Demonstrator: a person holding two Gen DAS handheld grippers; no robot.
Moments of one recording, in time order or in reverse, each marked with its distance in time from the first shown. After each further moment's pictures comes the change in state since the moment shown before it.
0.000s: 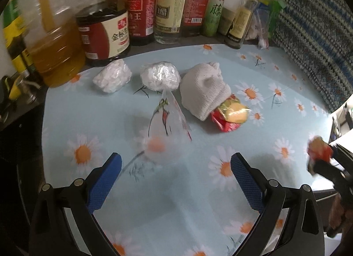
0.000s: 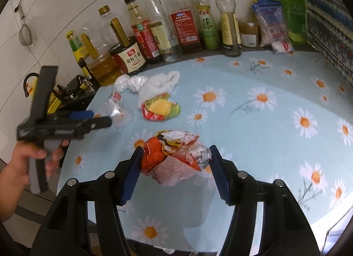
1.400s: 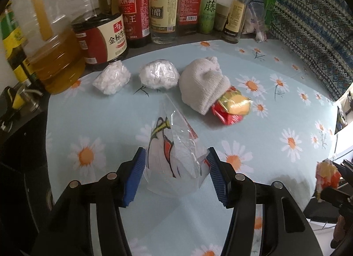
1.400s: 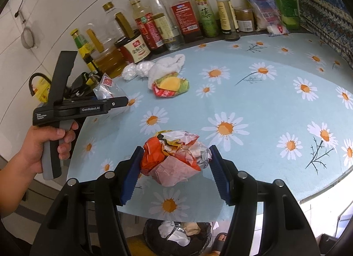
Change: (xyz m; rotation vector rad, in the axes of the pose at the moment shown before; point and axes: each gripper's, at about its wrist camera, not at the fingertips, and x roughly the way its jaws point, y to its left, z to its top) left arm -0.006 -0.009 -0.016 0.056 -0.021 0.037; right arm -0.013 0.015 -0.039 0.026 0.014 0.050
